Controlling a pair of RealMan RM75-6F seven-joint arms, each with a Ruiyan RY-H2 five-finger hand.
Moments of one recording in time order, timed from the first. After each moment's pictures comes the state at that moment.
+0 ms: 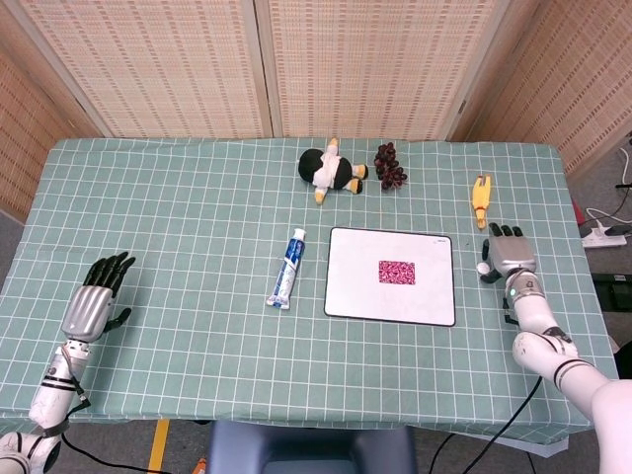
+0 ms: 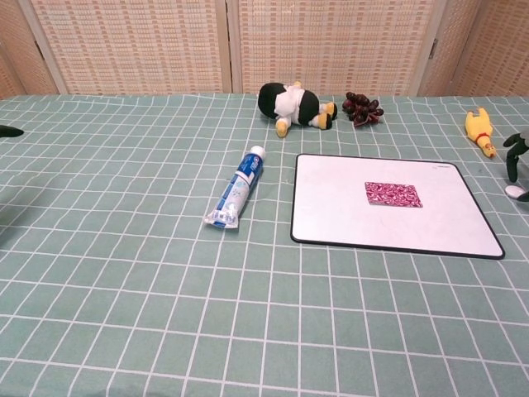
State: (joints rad) left arm -0.39 -1.69 -0.04 -0.60 1.52 1.32 -0.49; right arm 0.74 -1.56 0.13 -0.74 -0.84 0.48 -0.26
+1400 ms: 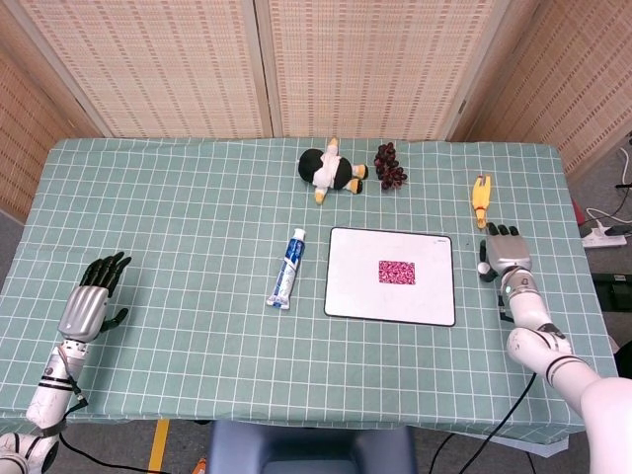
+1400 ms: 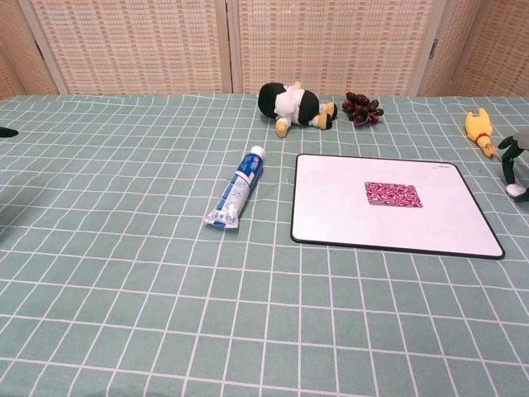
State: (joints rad) left arm -0.39 -1.68 -0.04 -0.59 1.51 1.31 -0.52; right arm 0.75 -1.59 0.15 -0.69 -0.83 0.45 -0.27
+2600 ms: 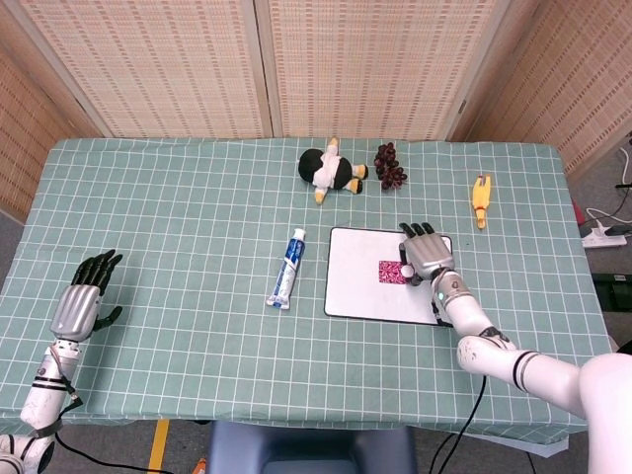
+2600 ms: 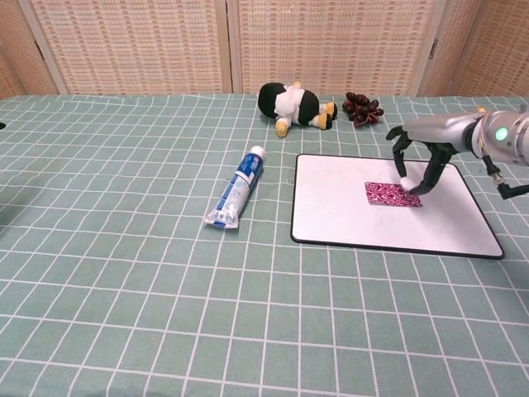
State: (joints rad) left arm -0.38 -1.67 -0.06 -0.60 1.50 1.31 -0.54; right arm 0.91 -1.51 0.13 -1.17 -0.70 0.63 -0.48
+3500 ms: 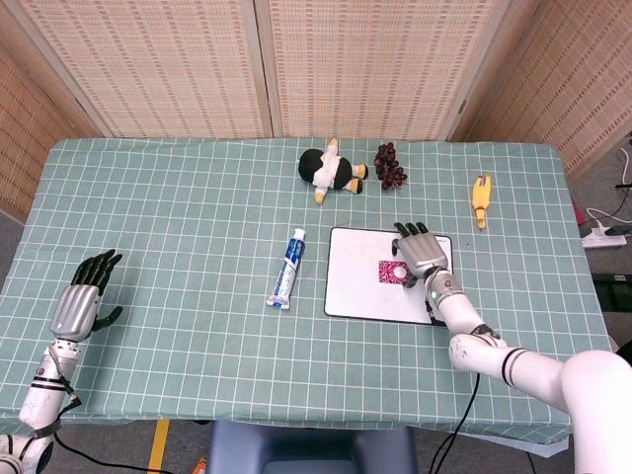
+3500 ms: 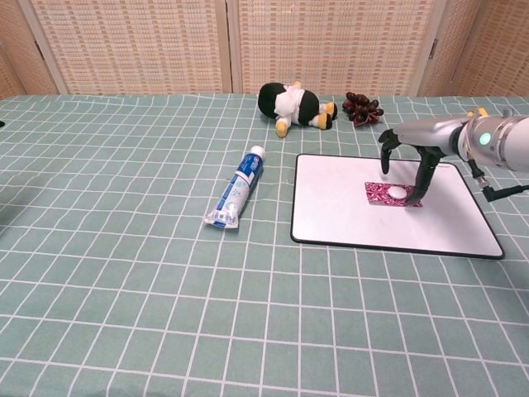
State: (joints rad) left arm -0.38 -1.66 -0.06 -0.61 1.50 1.32 -0.57; right arm 0.94 -1.56 0.10 -1.12 -0.70 0.64 -0.44
